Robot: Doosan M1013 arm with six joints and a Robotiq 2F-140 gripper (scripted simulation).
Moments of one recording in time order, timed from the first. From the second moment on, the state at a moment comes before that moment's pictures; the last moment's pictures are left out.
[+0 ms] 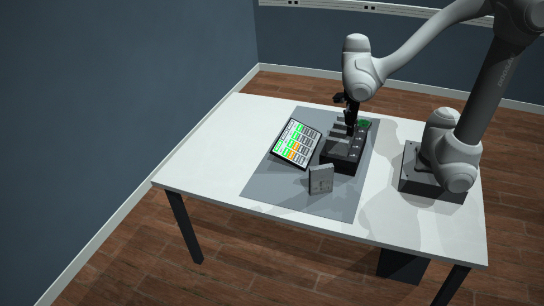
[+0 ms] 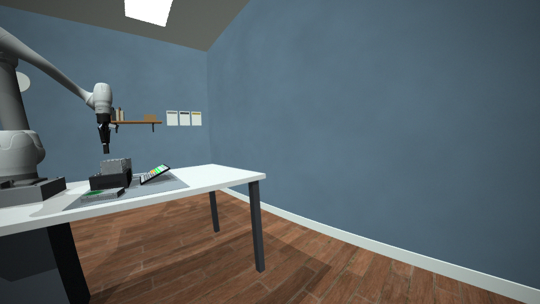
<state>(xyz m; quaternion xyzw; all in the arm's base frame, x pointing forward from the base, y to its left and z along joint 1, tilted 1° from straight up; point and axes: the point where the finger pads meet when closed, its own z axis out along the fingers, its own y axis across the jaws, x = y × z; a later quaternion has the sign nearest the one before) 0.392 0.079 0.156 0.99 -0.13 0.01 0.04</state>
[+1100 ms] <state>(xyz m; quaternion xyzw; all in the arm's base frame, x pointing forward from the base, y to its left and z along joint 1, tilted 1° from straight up) 0.361 0.012 0.157 1.00 -0.02 0.00 0.00</state>
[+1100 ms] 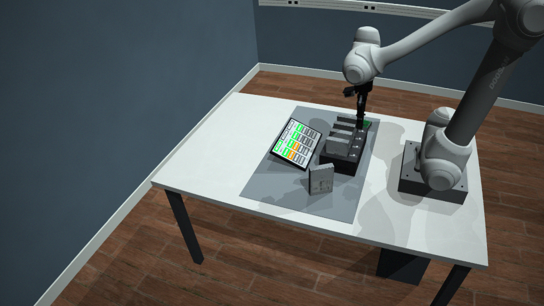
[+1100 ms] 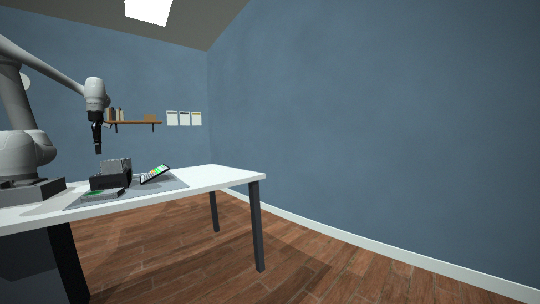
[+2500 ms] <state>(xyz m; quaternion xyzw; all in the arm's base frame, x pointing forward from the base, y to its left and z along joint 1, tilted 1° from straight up) 0.362 0.010 0.106 1.00 -0.02 0.00 0.00</state>
